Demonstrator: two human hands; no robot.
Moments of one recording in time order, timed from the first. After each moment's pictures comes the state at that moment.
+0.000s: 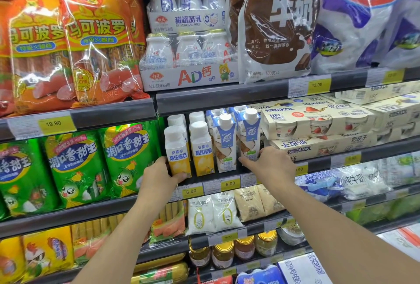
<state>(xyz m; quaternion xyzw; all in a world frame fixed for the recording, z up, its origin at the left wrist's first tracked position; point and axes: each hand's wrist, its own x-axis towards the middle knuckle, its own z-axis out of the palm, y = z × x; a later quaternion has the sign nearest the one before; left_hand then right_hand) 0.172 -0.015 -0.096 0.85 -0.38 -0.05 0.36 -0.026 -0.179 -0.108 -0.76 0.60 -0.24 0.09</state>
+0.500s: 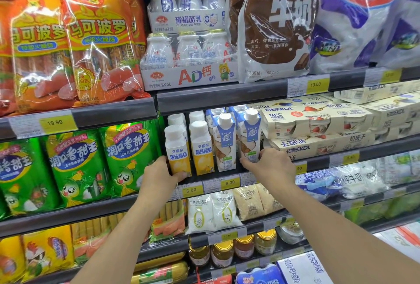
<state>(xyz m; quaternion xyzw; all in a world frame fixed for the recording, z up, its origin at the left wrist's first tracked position) 0.173 -0.016 -0.096 0.86 -0.37 -0.06 0.35 -0.029 -0.178 -0.114 -0.76 0.59 -0.25 0.10</state>
